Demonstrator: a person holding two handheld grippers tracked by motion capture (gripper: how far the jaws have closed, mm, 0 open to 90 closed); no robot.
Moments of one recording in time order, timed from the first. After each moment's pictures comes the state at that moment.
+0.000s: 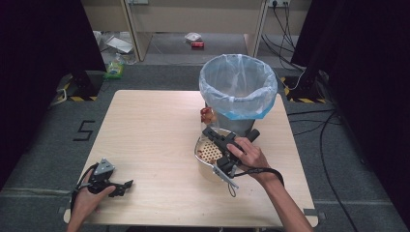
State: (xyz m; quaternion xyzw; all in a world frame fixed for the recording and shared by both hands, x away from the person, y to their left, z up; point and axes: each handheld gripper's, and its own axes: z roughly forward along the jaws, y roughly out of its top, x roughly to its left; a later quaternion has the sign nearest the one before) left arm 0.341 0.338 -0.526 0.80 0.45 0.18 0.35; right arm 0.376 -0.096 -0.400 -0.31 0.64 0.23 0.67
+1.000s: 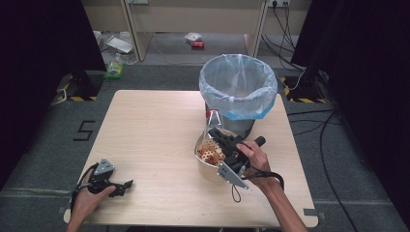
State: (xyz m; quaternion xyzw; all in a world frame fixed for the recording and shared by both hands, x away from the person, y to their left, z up) left arm 0.341 0.338 -0.526 0.80 0.45 0.18 0.35; right arm 0.358 -0.109 -0.383 -0.20 0.68 0.32 0.63
